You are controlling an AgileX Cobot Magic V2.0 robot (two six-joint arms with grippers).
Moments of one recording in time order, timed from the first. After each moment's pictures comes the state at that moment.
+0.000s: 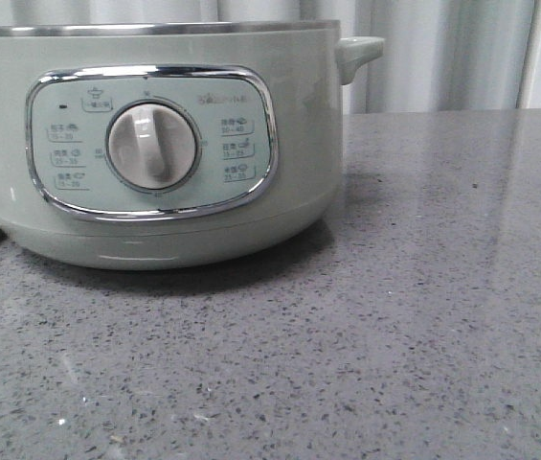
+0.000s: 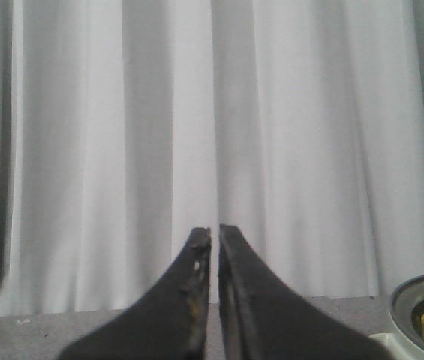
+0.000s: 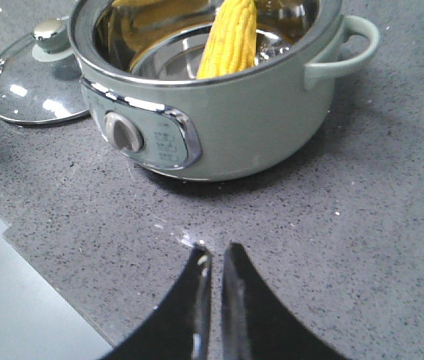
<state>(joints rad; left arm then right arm) 0.02 0.13 -0.33 0.14 -0.04 -0.09 0.62 0.55 -0.74 0.08 0.72 -0.01</state>
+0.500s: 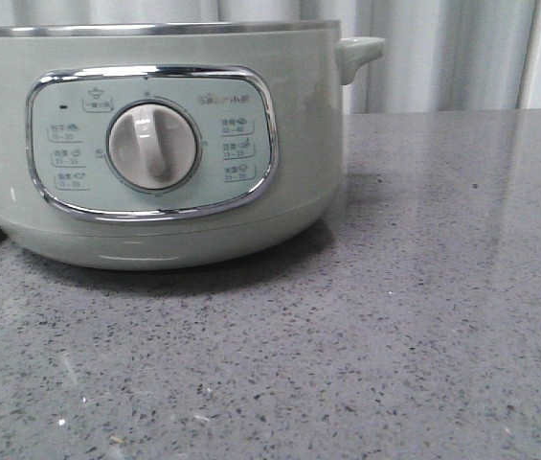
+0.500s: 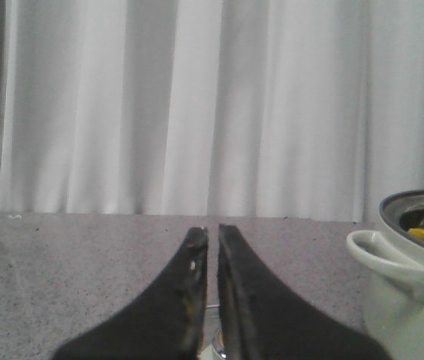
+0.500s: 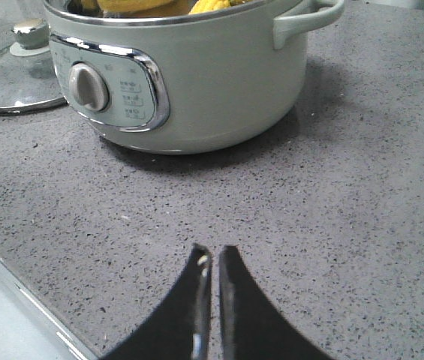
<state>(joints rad) 0.02 -0.01 -0.23 0.07 0.16 -0.10 0.62 0.24 -0.38 0.03 0.51 -0.01</state>
